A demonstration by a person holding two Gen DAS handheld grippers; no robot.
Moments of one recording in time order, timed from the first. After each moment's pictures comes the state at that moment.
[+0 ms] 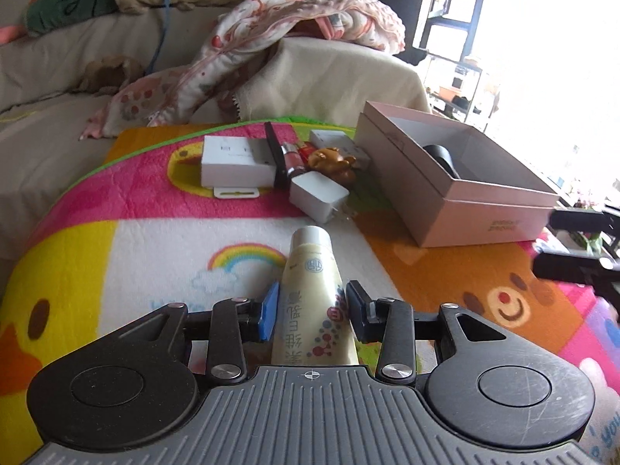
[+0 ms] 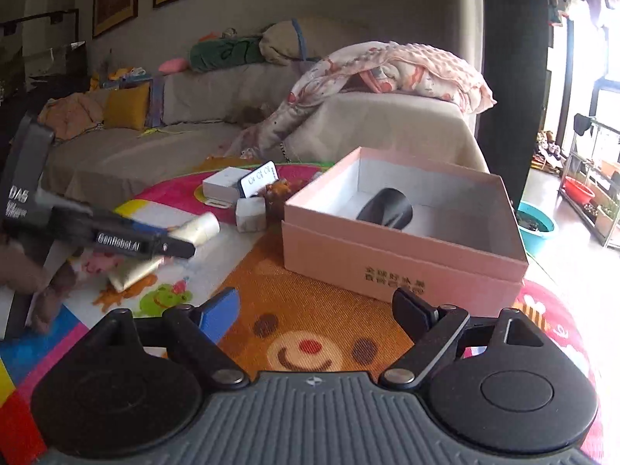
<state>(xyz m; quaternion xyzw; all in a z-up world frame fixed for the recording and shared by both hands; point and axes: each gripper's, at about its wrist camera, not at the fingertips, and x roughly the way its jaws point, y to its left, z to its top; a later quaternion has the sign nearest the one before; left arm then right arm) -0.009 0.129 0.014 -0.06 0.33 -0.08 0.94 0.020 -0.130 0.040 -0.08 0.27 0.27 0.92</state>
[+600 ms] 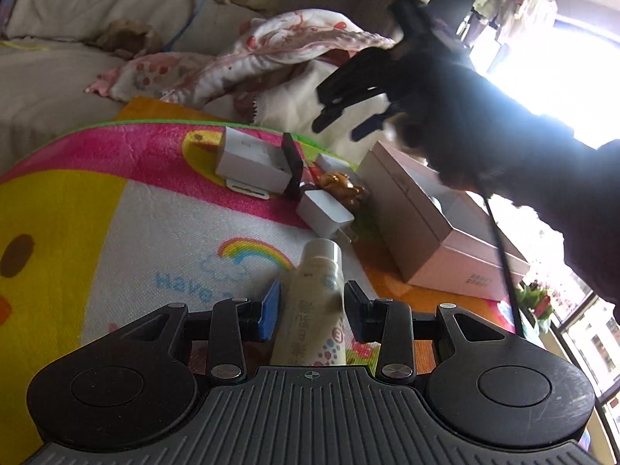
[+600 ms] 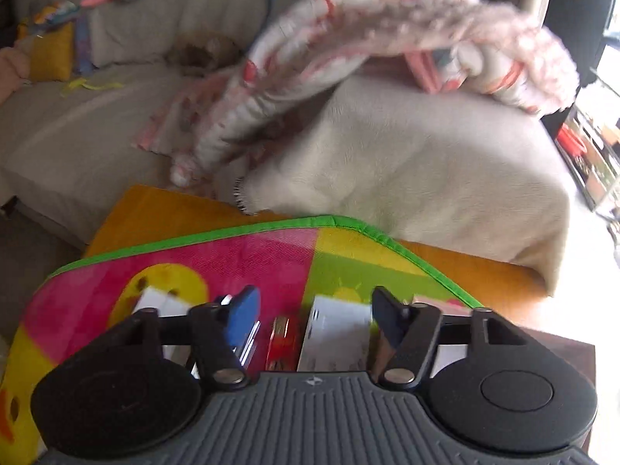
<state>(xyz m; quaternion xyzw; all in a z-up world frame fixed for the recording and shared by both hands) -0.012 0.168 -0.004 -0.20 0.29 -0.11 0.93 0.301 0.056 0.054 -0.13 0.45 0.15 0.87</state>
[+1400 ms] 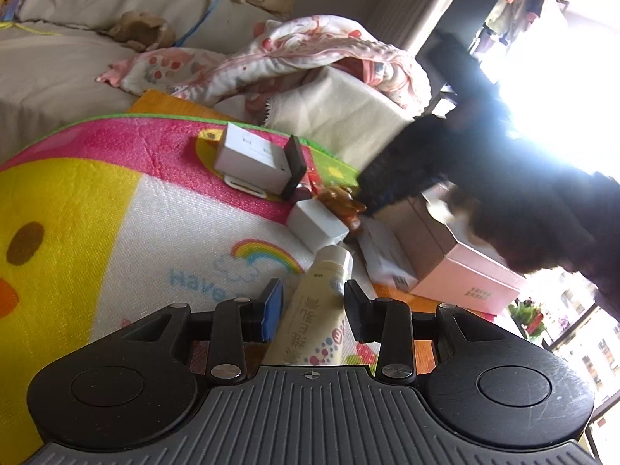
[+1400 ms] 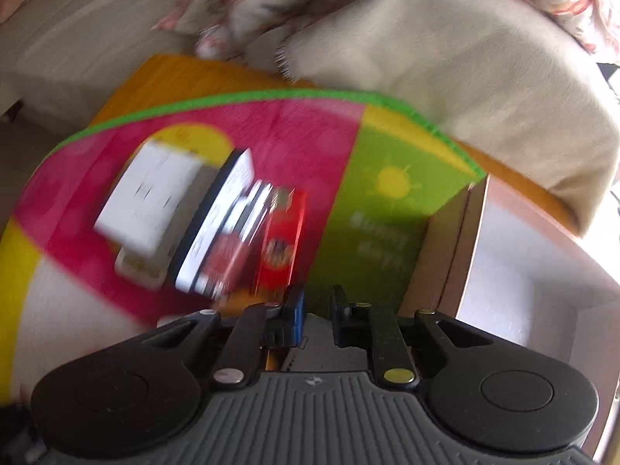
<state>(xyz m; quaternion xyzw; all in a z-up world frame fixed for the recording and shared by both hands) -0.011 0.180 -0.006 -0.24 0.29 -0.10 0.92 0.230 0.053 0.024 -0.20 0.54 0.22 0.79</state>
